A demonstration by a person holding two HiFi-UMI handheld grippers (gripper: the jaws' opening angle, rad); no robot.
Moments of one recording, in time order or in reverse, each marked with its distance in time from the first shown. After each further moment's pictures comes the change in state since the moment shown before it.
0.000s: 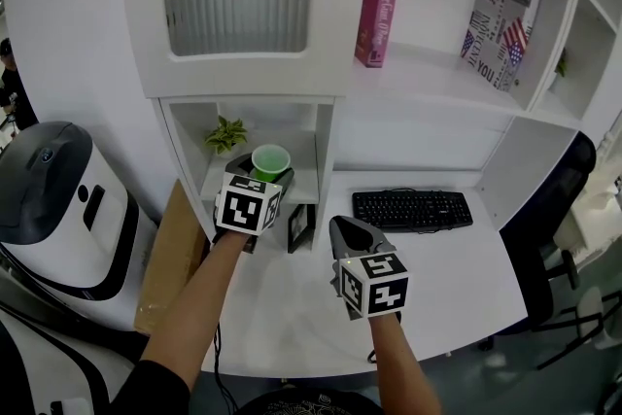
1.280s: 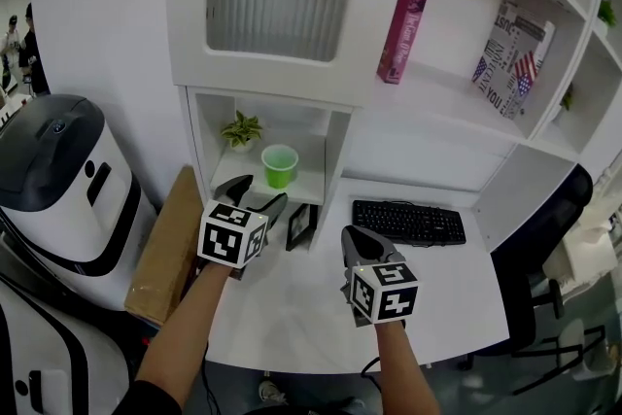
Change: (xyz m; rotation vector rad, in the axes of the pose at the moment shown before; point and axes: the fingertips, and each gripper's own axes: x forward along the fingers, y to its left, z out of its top) left arm -0.073 -0.012 -0.021 -0.106 -0.045 -0.009; right arm -0.024 -0.007 -0.001 -0.039 0.042 0.013
